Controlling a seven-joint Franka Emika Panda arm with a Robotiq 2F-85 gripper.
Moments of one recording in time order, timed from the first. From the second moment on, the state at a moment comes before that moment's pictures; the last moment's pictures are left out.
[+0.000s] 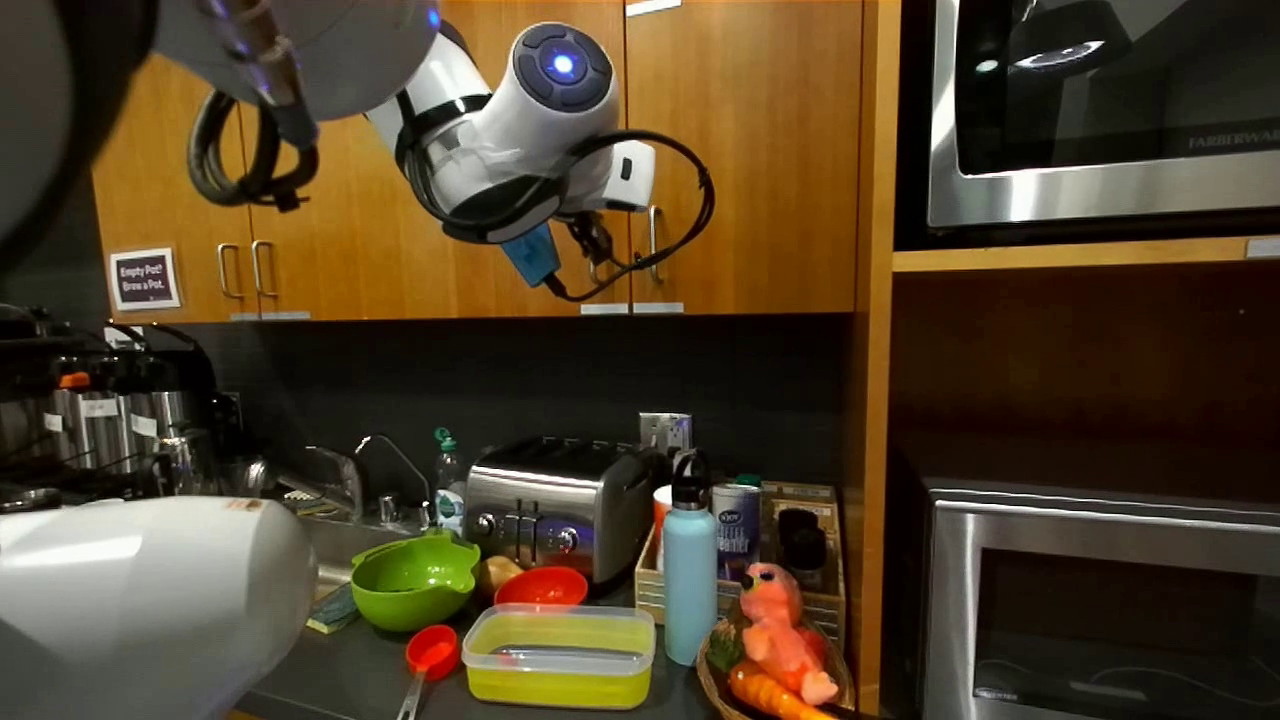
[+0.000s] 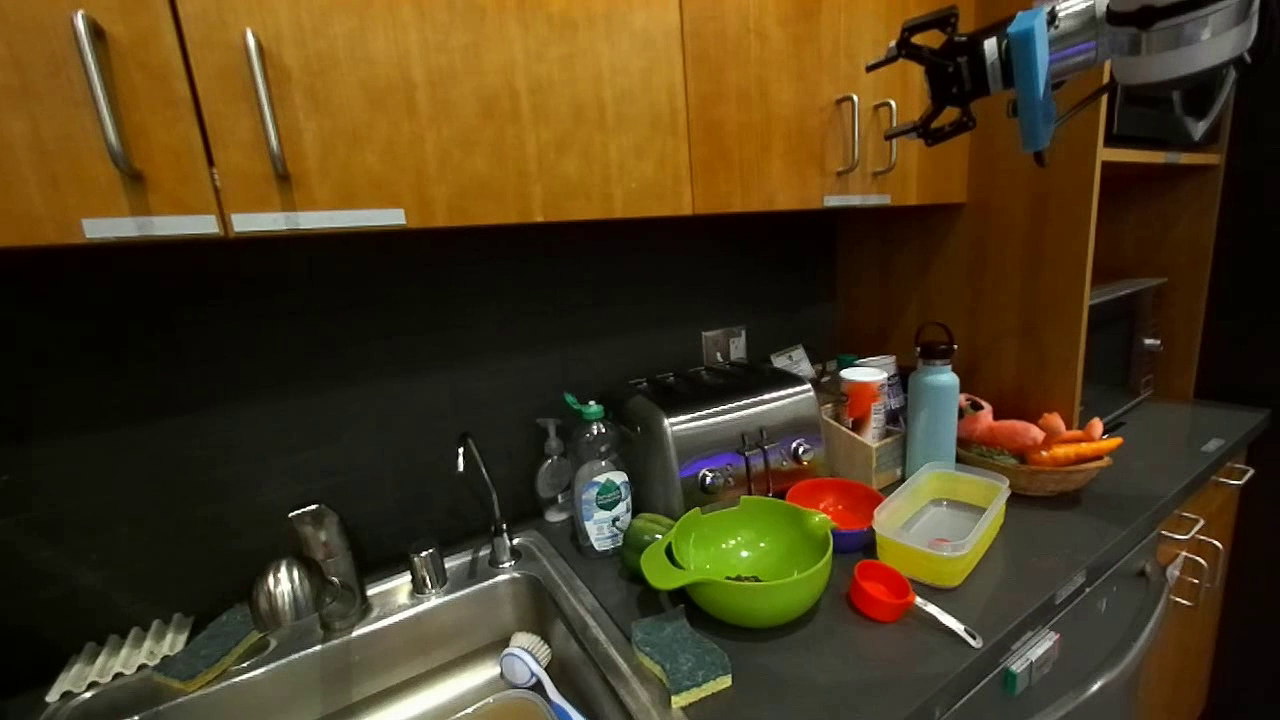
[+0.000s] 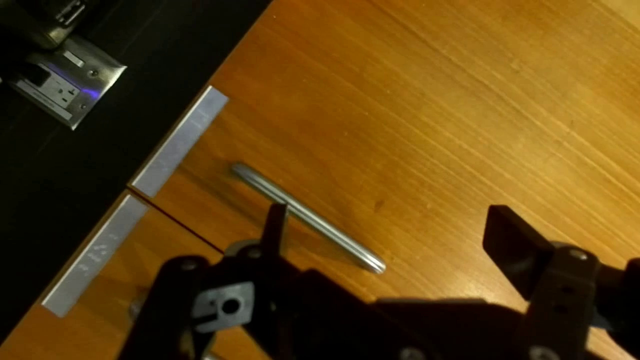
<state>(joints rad) 0.84 -0.97 -0.70 -2.51 0.44 3.00 -0.06</state>
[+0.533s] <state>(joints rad) 0.85 -0.98 -0.72 -2.51 0.44 2.99 -0.07</state>
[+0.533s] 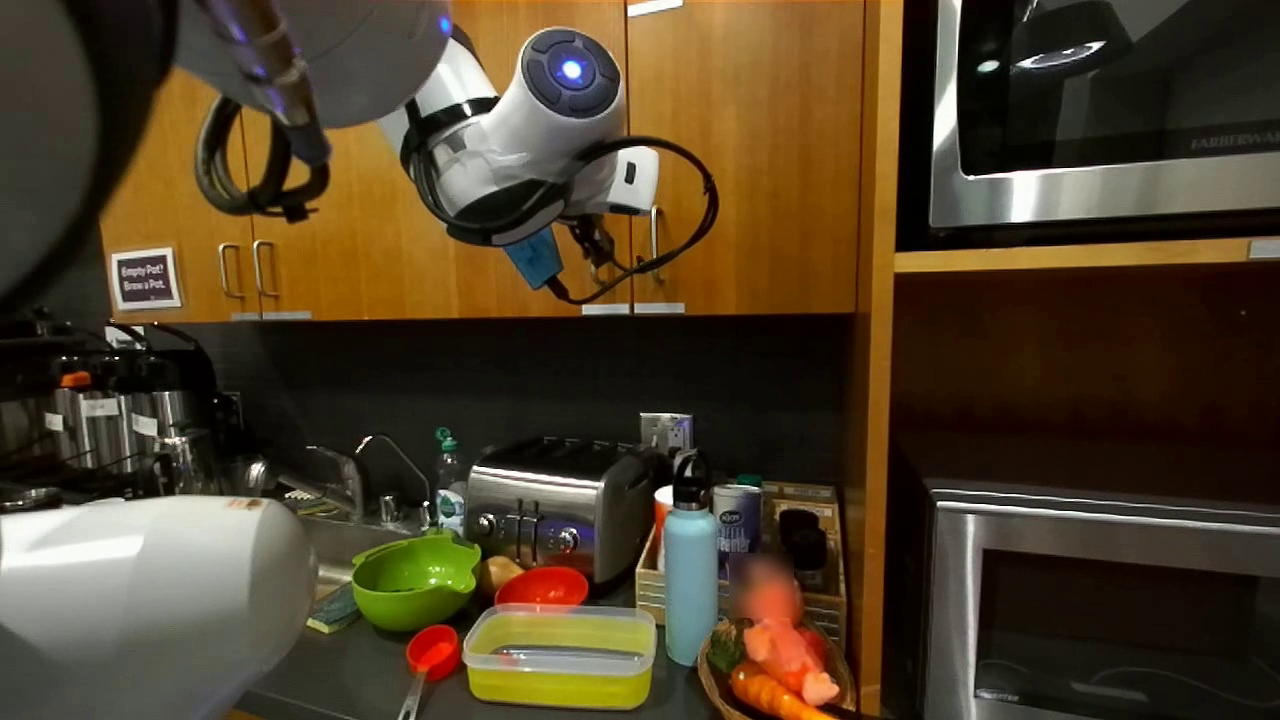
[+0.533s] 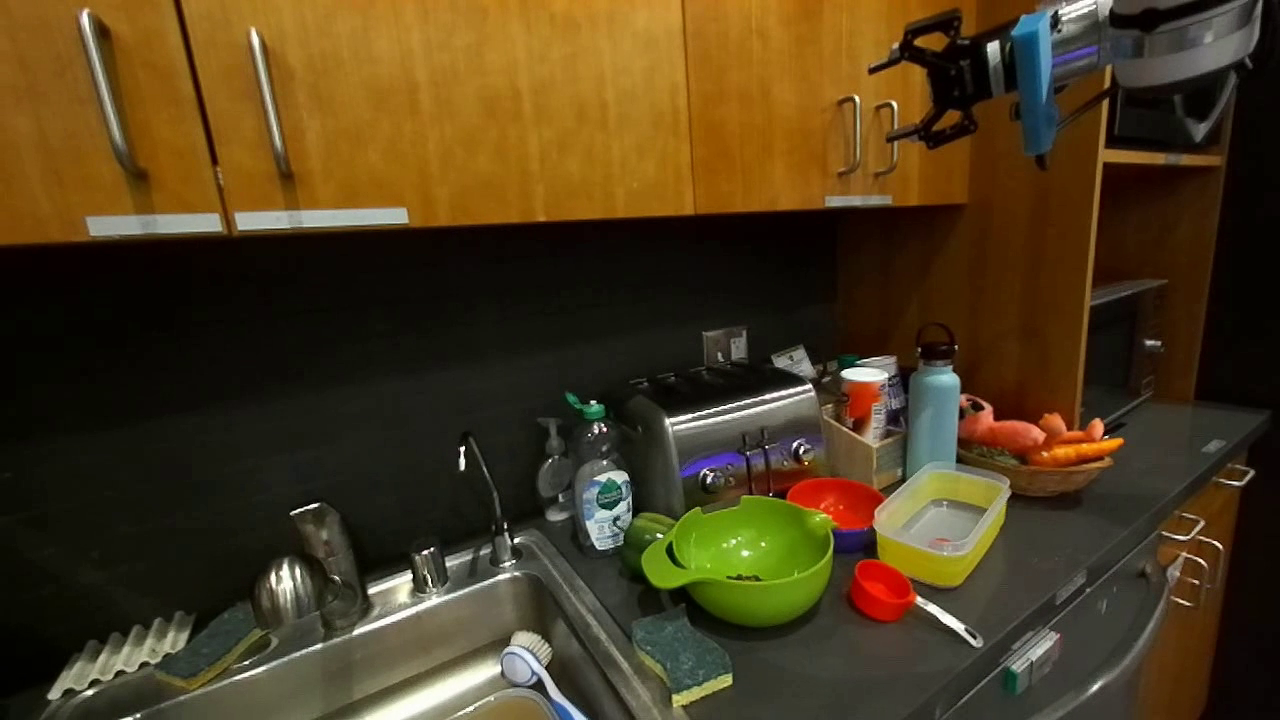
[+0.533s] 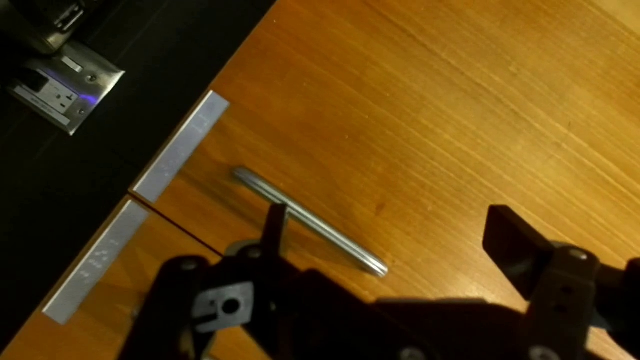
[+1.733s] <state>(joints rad) 1.15 -1.34 -0.94 -2.36 0.38 2.52 -0.25</state>
